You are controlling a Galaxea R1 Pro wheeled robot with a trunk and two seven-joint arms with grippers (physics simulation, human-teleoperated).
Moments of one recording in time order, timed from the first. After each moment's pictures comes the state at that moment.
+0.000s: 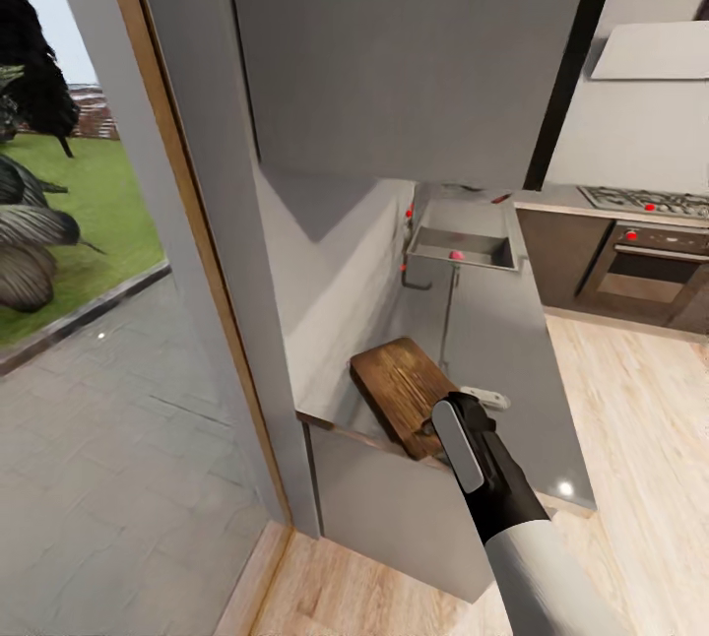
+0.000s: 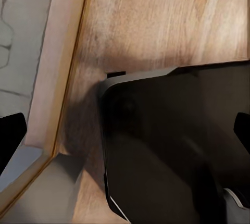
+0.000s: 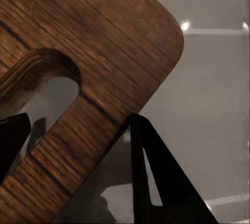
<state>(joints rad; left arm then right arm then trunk) 0.00 0.03 -0.11 -0.20 0.02 -0.37 0.00 -0.66 0.15 0.11 -1.11 -0.51 0.84 -0.94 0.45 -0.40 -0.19</state>
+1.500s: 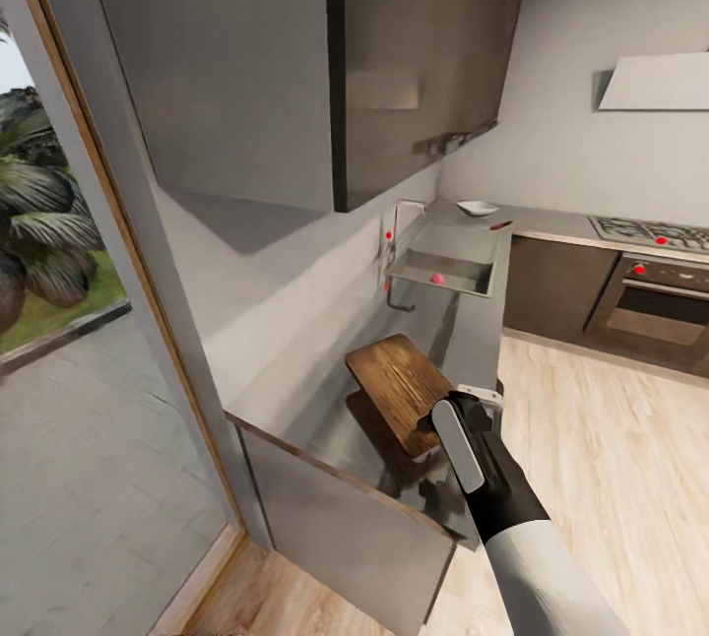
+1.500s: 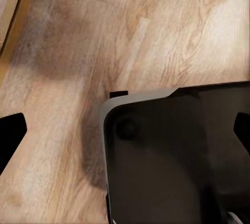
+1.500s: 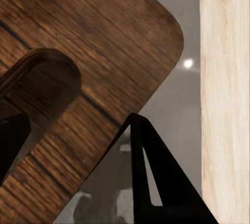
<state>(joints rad) 0.00 0.03 -0.11 -0.20 0.02 -0.37 0.00 -0.66 0.15 0.11 -1.11 -0.51 0.84 -0.89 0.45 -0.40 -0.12</state>
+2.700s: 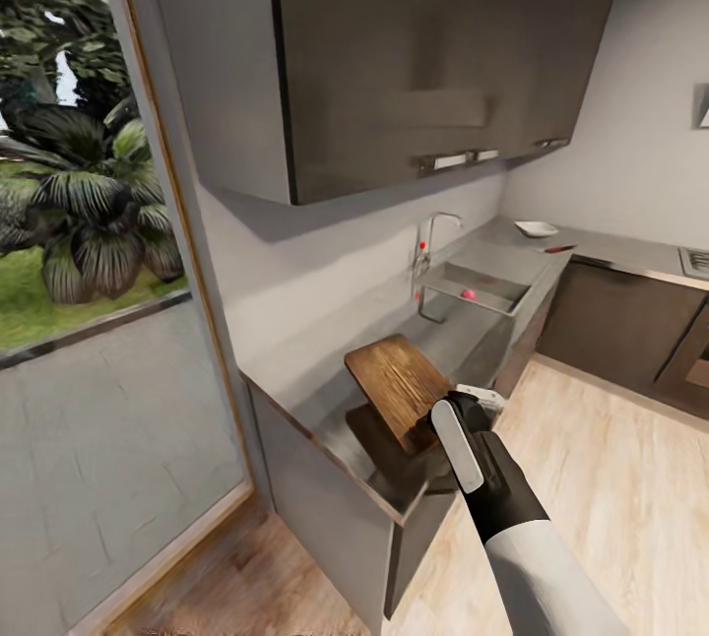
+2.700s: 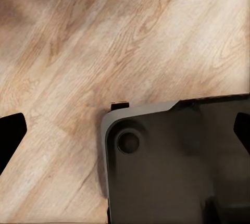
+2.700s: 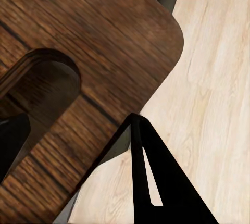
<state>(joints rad) 0.00 0.03 -0.11 -0.20 0.02 -0.37 0.00 -0.66 0.15 0.11 -1.11 -0.51 0.84 -0.89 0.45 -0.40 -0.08</state>
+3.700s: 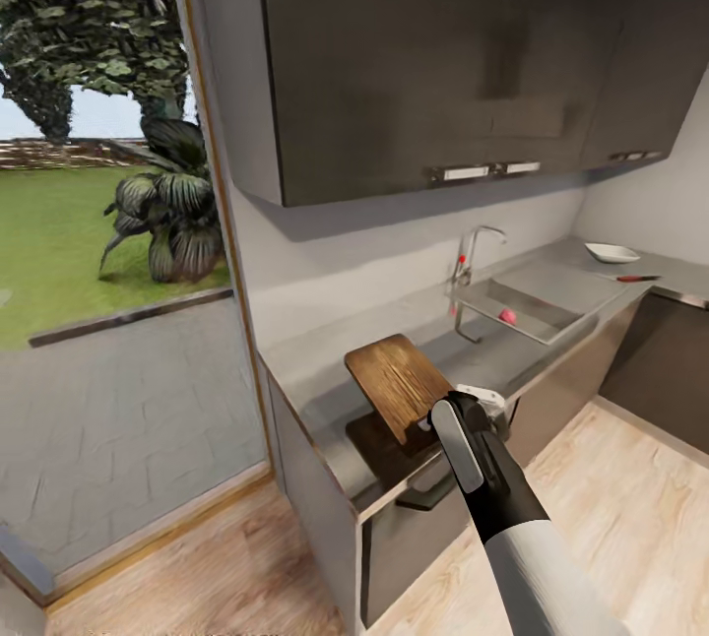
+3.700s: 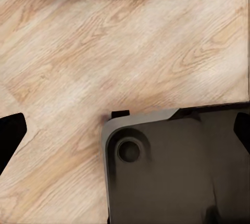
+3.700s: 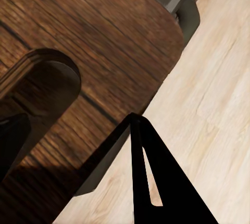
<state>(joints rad) 0.00 0.03 -0.11 -0.20 0.02 -0.37 0.00 -0.66 0.15 0.11 -1.11 -0.51 0.84 -0.89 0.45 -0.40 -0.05</state>
